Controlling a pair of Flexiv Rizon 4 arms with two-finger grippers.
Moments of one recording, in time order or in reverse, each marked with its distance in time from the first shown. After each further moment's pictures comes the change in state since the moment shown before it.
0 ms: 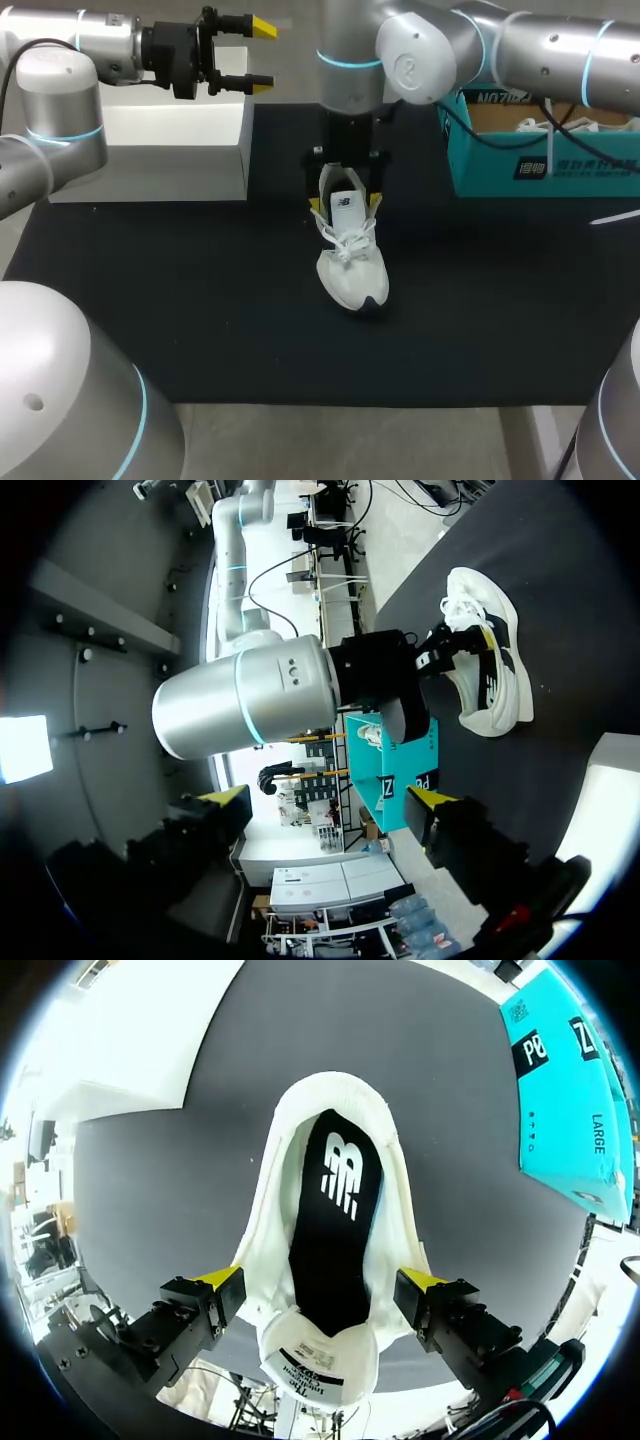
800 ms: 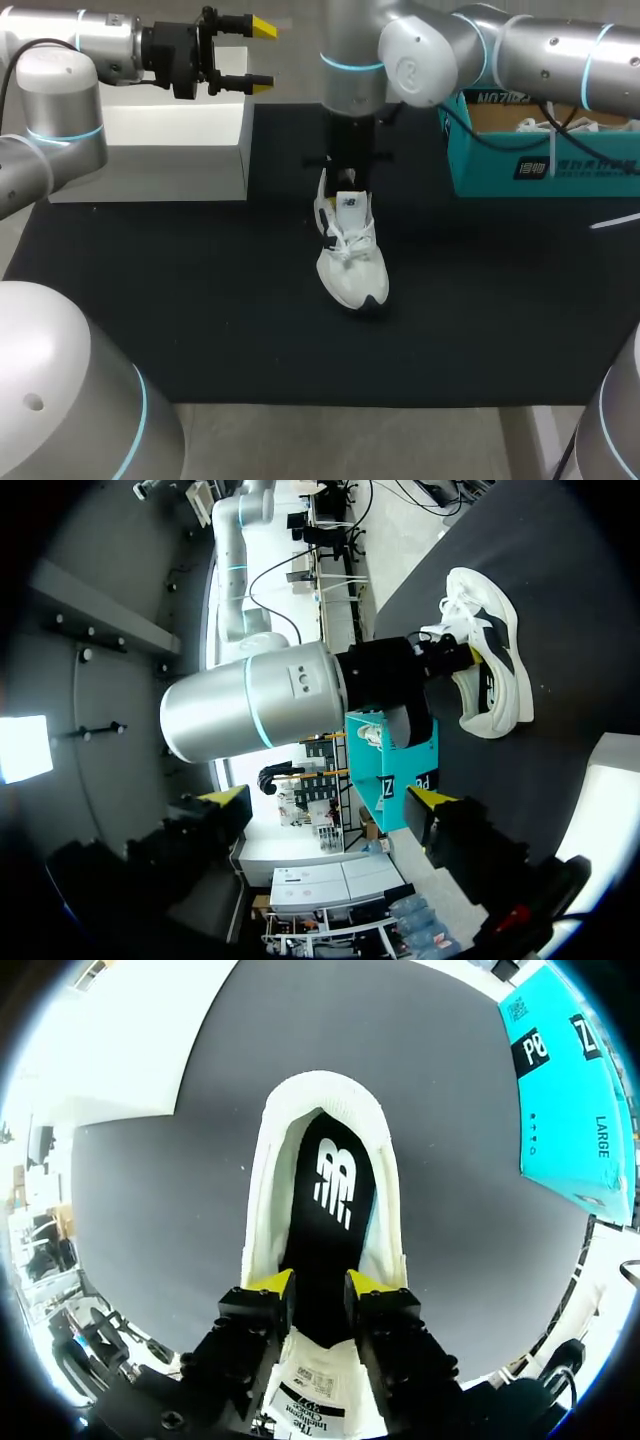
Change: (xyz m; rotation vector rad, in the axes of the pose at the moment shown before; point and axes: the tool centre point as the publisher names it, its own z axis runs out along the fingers) left arm 0.000 0.000 0.000 0.000 0.000 0.000; right arm -0.006 0.008 0.007 -0.006 0.005 0.003
